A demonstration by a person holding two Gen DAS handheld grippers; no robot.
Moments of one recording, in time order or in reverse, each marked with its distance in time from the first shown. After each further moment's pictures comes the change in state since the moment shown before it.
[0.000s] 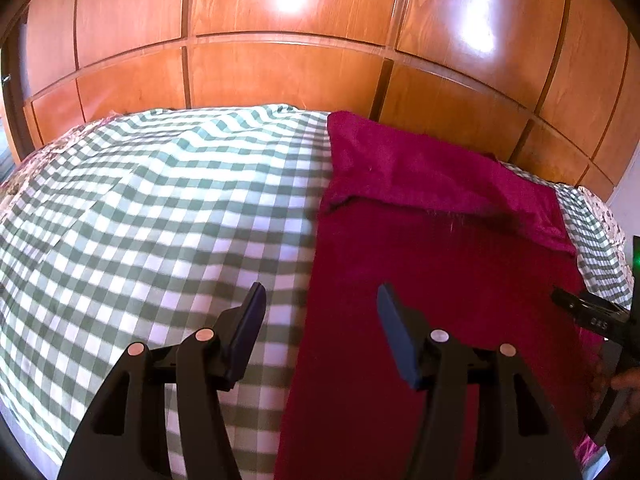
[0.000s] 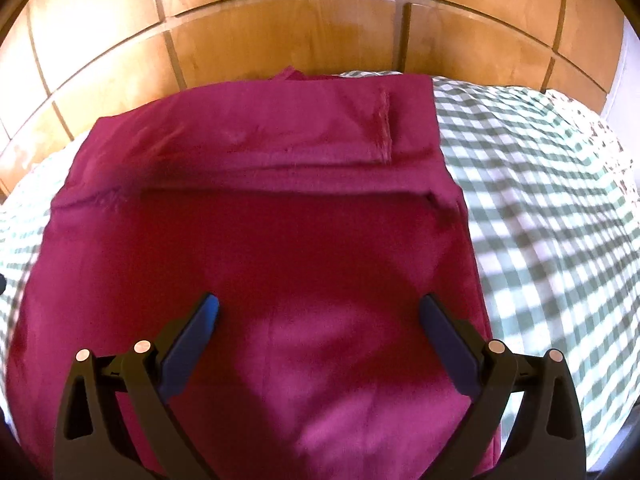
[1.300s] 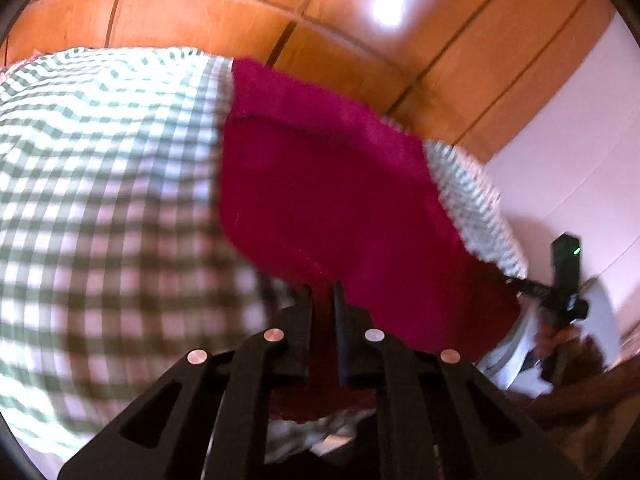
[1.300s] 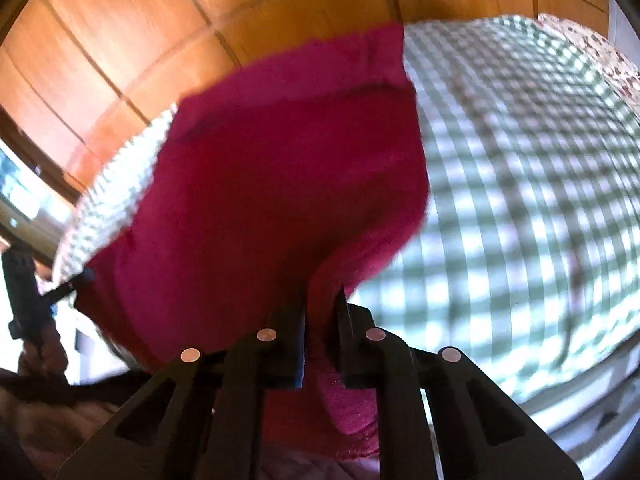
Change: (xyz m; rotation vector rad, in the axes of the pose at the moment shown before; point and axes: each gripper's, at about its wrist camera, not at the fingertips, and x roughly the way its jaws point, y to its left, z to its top) left arm -0.064 0.037 -0.041 -0.003 0.162 -0.534; right arm -0.112 -0.059 -0.077 0.124 0.087 0.313
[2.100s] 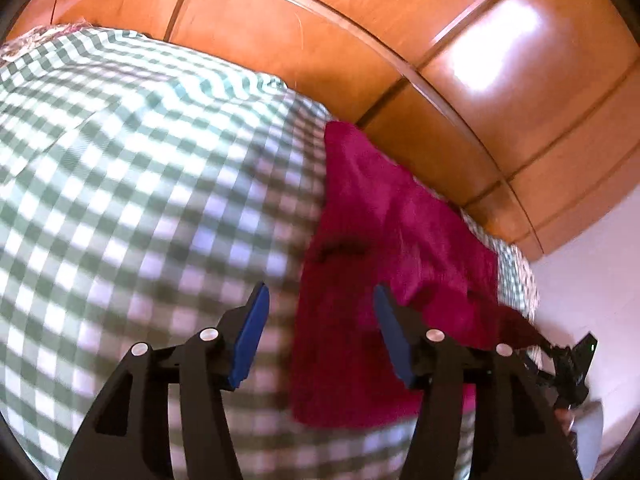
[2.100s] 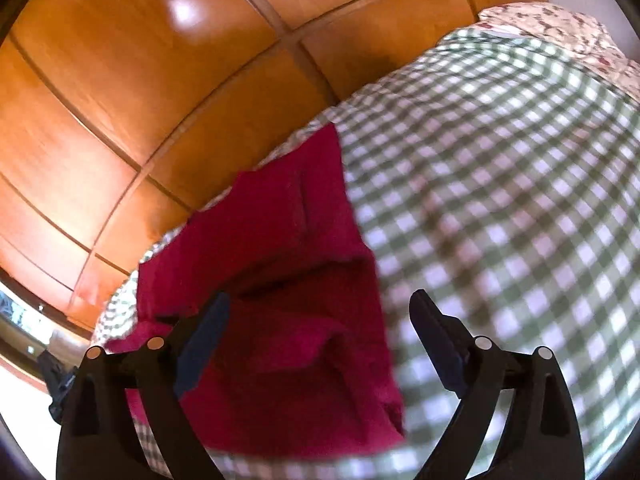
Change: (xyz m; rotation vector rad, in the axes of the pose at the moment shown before) left arm 0.063 0.081 0.106 -0.242 -0.084 0.134; right arm 0.036 -0.071 0.102 0.278 -0.191 -0.016
